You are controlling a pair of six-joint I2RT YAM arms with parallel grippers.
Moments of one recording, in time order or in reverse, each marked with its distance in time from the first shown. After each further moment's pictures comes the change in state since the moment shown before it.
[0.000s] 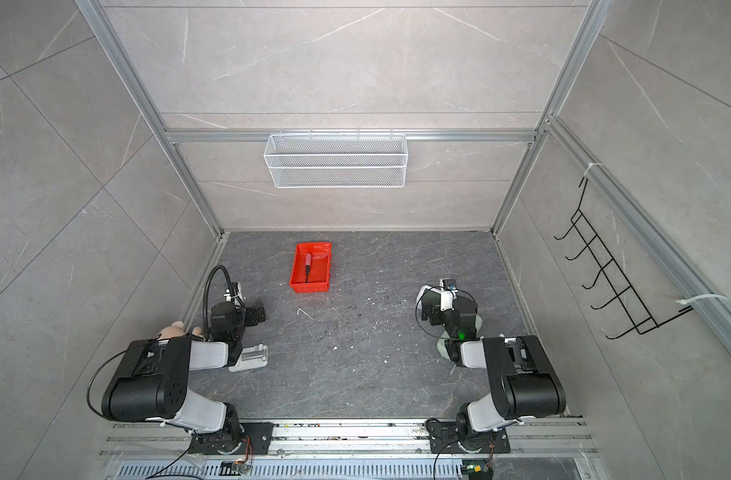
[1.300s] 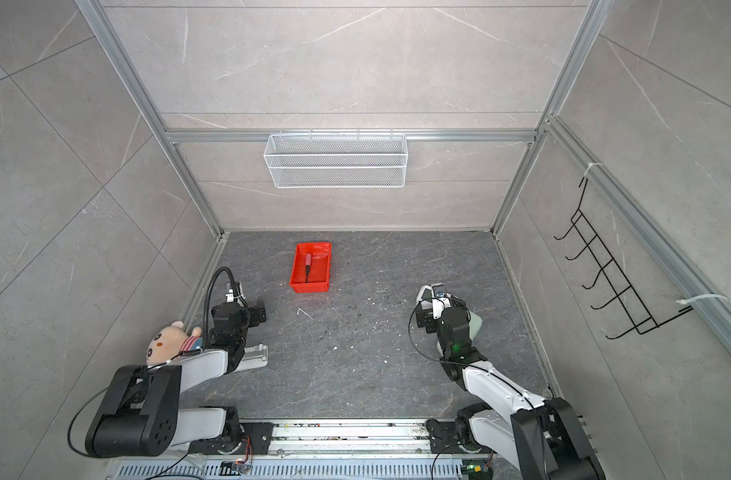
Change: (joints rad) left arm -0.093 -0.144 -0.025 -0.106 -0.179 0.029; right arm 0.201 -0.391 -0.065 -0.283 0.325 -0.100
